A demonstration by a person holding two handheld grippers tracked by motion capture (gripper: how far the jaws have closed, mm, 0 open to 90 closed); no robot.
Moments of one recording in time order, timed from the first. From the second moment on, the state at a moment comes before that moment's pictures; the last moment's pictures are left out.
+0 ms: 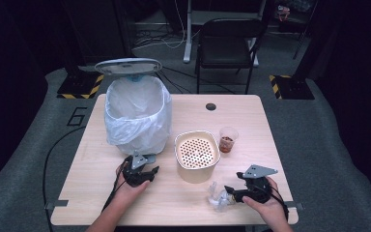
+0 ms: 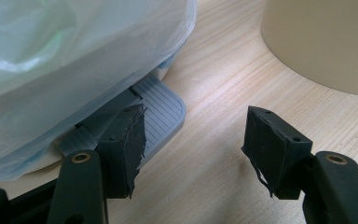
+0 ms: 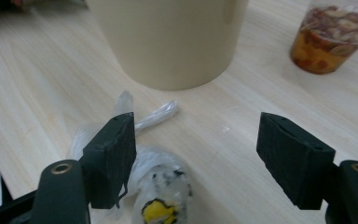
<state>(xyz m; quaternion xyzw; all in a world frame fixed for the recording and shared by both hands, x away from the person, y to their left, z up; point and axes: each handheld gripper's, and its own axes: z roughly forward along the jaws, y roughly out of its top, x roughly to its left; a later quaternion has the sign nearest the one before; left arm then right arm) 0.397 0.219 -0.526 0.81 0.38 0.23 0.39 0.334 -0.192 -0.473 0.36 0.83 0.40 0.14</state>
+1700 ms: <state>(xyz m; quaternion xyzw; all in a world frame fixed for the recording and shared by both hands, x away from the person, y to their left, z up) 0.396 0.215 -0.527 0.81 0.38 0.24 0.38 0.328 -0.188 -0.498 0.32 0.86 0.37 0.10</state>
